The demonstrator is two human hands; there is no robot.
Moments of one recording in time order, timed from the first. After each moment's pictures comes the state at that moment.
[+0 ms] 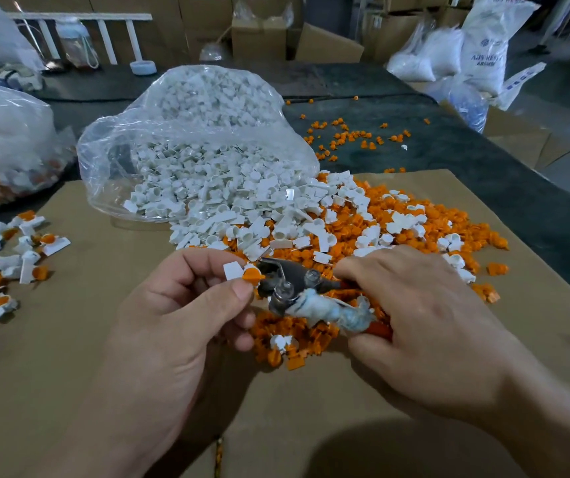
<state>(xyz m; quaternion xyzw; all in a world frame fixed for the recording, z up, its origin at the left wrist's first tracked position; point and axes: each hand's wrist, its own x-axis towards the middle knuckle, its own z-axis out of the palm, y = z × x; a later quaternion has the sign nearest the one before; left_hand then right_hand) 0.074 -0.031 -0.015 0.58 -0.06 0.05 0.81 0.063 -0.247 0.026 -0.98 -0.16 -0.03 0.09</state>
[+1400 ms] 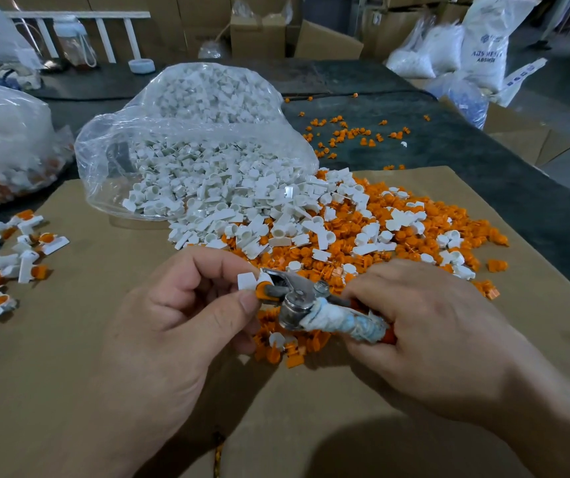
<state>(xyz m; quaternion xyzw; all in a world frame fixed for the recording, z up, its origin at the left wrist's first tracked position) 0.085 -0.014 -0.037 0.68 -0.18 0.09 0.71 0.059 -0.247 0.029 -0.98 -0.19 -0.02 0.10</state>
